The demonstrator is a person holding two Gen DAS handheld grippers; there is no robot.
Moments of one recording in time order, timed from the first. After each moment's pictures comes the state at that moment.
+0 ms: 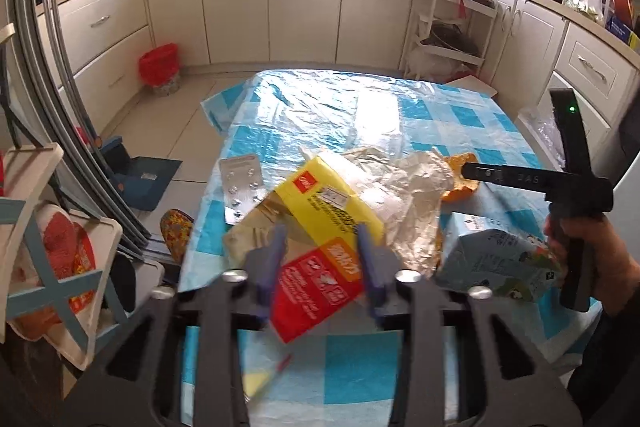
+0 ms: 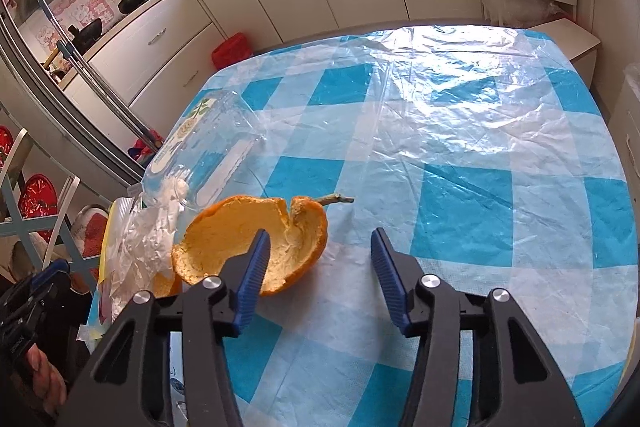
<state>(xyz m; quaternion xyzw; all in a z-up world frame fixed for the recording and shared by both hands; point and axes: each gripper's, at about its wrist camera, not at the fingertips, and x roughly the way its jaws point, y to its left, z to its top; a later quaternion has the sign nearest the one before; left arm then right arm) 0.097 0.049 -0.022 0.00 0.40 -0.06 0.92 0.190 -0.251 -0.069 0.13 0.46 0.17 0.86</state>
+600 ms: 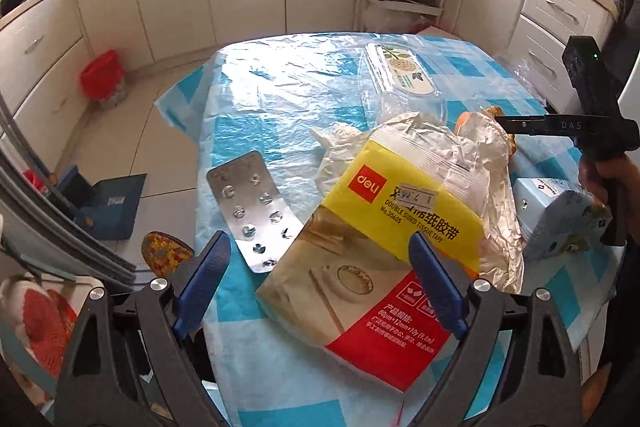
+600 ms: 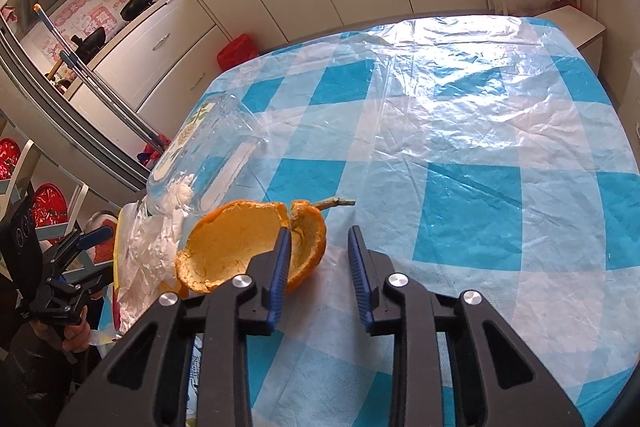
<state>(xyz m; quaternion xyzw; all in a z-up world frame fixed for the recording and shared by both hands) 0.167 0.082 -0.070 0.06 0.44 -0.18 0.88 0.194 -0.256 -0.072 0.15 0.47 0.19 0.85</state>
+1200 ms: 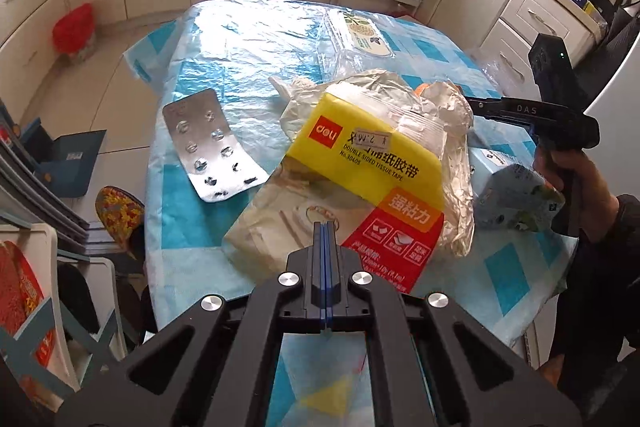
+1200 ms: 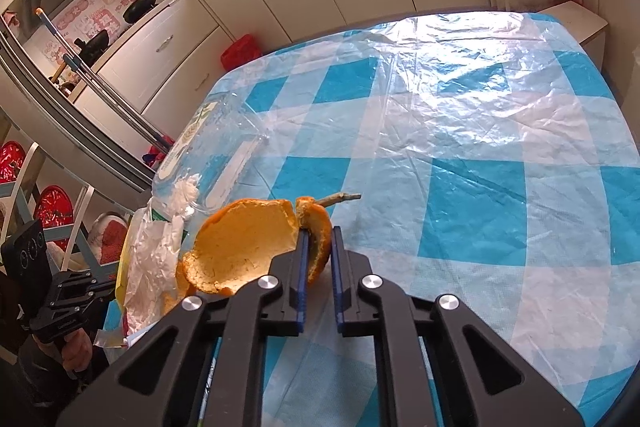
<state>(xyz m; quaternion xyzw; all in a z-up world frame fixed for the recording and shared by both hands) 0.132 0.090 -0.076 -0.02 0.49 -0.22 0.84 0.193 -0.259 -0.071 0.16 0.47 0.19 0.84</state>
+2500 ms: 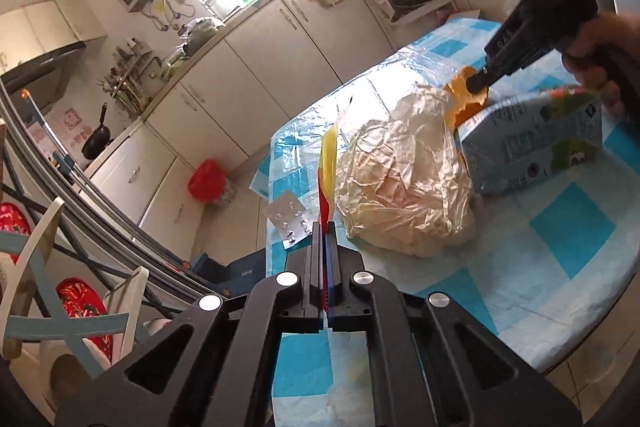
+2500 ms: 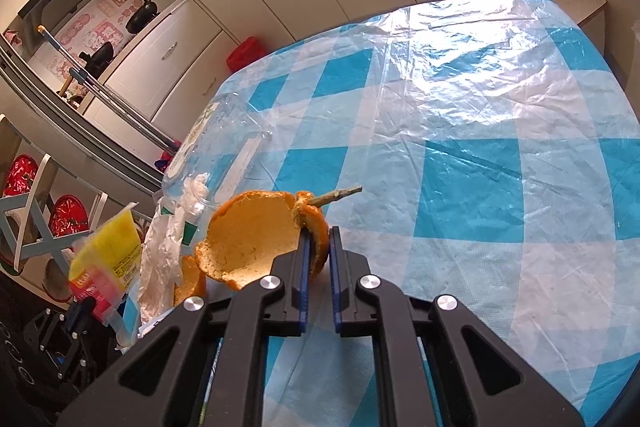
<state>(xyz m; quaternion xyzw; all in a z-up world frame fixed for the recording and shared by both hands) 0.031 -0.013 -0.028 0.29 0.29 -0.03 0.91 0.183 -0.267 -0.072 0.19 0.47 0.20 0.83</state>
